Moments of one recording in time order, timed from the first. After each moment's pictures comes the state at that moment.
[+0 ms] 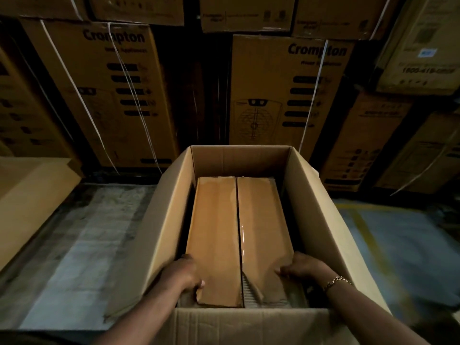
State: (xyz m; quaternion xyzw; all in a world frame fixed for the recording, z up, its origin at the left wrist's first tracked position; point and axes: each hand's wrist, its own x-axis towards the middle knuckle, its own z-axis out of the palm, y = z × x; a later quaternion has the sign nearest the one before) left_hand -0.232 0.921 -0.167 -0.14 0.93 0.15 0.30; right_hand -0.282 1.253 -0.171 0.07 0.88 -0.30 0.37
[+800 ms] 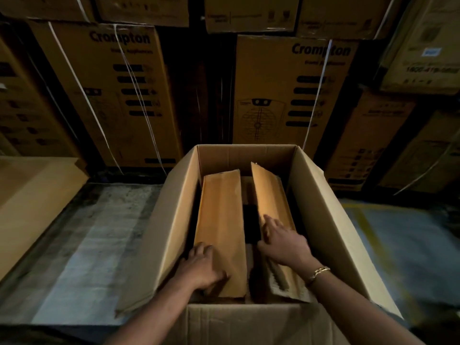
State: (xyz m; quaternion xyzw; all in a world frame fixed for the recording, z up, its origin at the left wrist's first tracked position) left_hand -0.226 0.935 -0.154 -0.02 0.96 0.12 0.27; right_hand -0.265 1.167 -0.100 -0.07 0.99 -0.11 0.11
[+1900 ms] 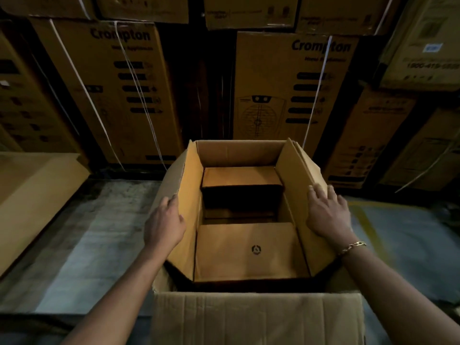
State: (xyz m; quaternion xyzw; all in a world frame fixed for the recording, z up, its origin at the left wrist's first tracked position) left_hand -0.235 0.894 -0.085 -0.15 0.98 0.10 -0.09; right_hand -0.293 1.248 -0.061 0.01 1.00 0.08 0.02
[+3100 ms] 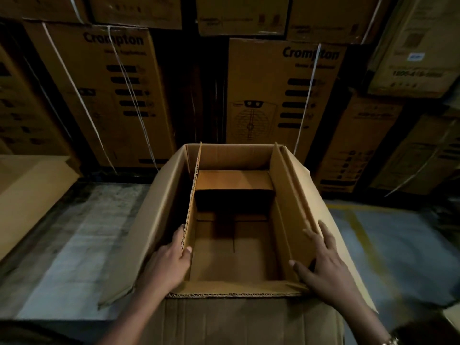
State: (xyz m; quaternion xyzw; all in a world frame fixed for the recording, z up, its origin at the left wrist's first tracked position) left_hand -0.172 0.943 -0.096 -0.13 0.96 0.25 0.06; right_hand -0.175 1.277 -0.081 -0.02 0.97 -0.25 0.02
